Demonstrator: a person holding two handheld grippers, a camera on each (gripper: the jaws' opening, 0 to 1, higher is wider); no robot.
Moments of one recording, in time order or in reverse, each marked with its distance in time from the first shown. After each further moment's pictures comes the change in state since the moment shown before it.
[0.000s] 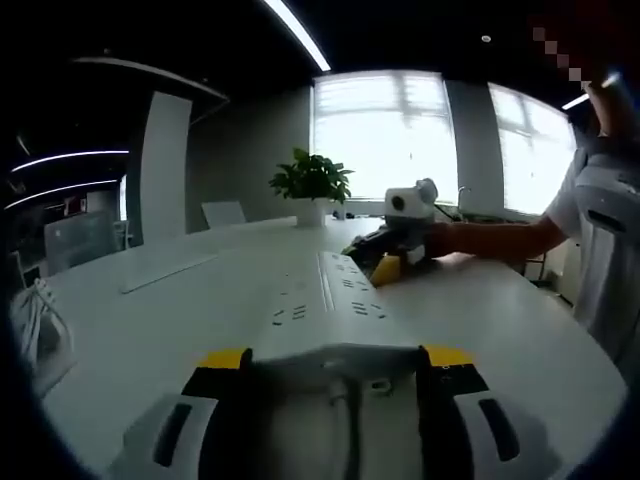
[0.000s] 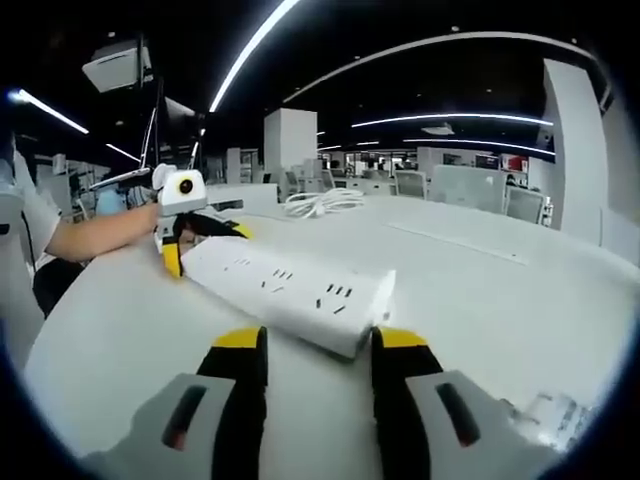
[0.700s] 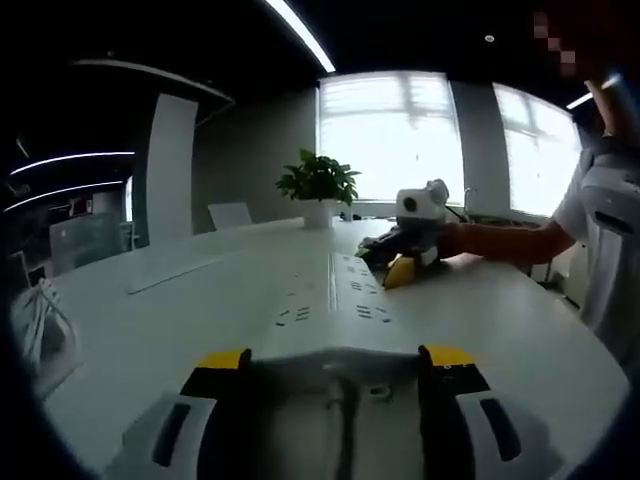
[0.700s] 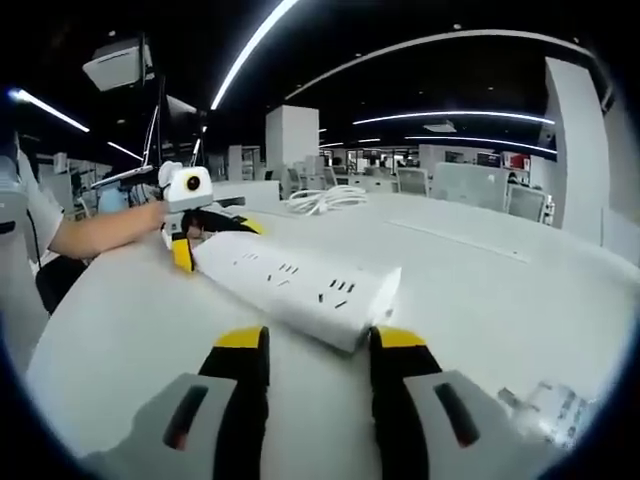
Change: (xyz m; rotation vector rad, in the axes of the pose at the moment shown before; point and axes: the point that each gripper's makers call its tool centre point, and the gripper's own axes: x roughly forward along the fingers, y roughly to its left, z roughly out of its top) left arm 0.001 0.008 0.000 -0.003 -0.009 0.028; right arm -0.005 0.005 -0.003 0.000 0.015 0.009
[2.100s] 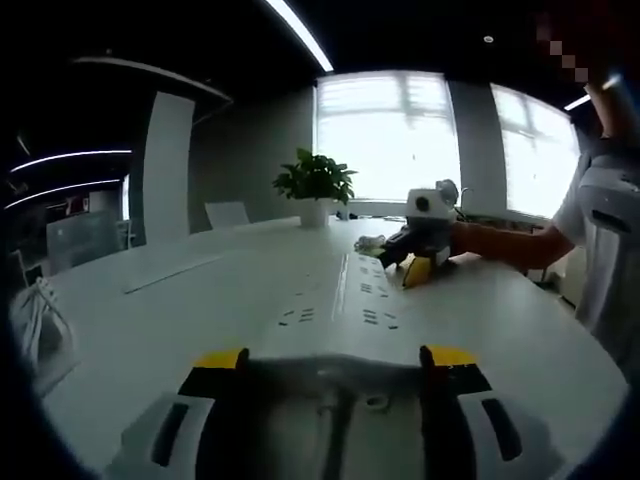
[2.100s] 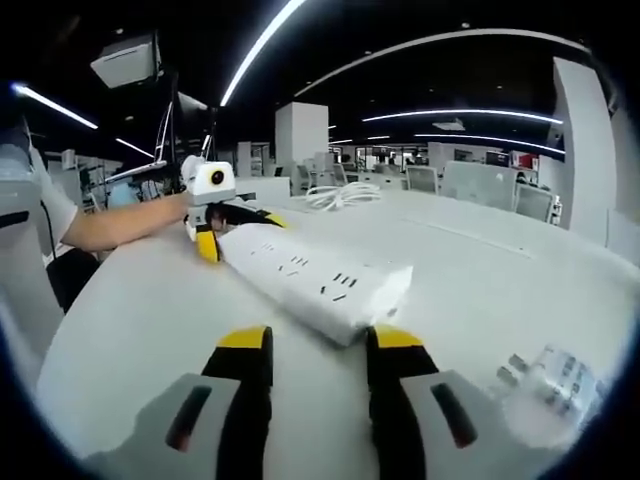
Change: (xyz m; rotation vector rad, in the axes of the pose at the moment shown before) left arm 0.001 -0.002 -0.001 -0.002 0.005 -0.017; right arm -0.019 0.023 -0.006 -0.011 0.012 0.036
